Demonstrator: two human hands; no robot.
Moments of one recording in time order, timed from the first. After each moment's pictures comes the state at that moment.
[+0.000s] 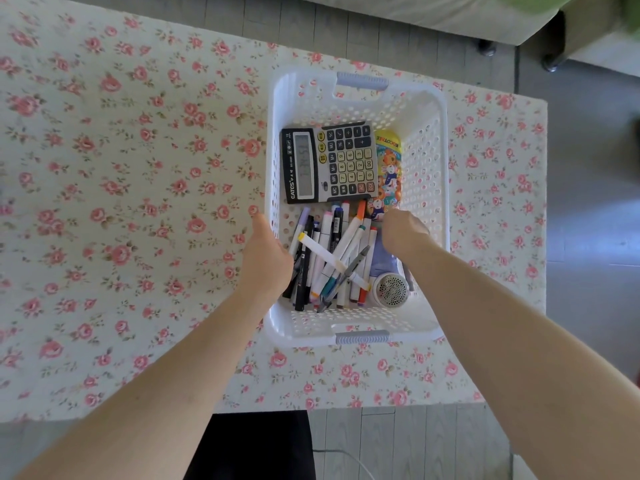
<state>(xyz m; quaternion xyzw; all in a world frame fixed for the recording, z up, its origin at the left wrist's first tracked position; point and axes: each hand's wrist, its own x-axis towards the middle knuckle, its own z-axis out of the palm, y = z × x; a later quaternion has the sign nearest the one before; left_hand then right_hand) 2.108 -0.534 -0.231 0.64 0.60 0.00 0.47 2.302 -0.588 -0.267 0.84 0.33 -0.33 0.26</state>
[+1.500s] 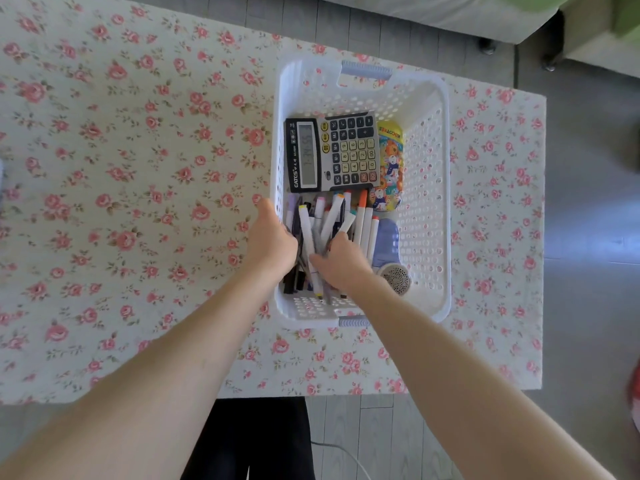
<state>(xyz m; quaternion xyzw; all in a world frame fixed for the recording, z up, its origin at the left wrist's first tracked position) 2.107 -0.535 -0.240 0.63 0.61 -0.01 0.48 2.202 -0.607 -0.269 0.84 0.26 -0.48 -0.01</state>
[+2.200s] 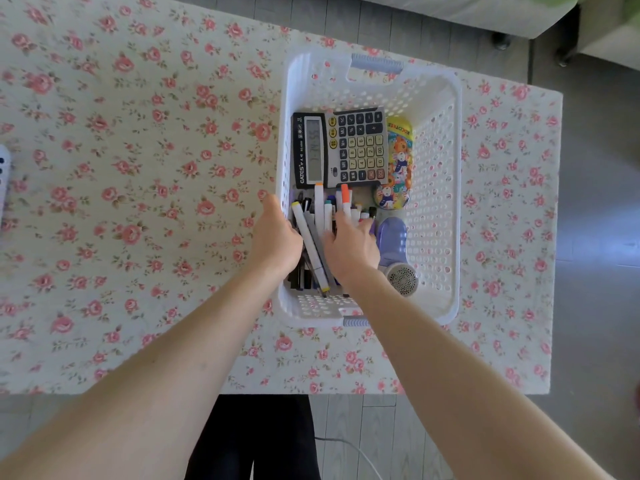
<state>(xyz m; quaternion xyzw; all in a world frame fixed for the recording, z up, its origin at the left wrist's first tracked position) 2.106 -0.534 -0.245 0.63 0.60 0.00 0.49 2.201 -0.598 -0.279 0.89 0.32 -0.33 0.04</state>
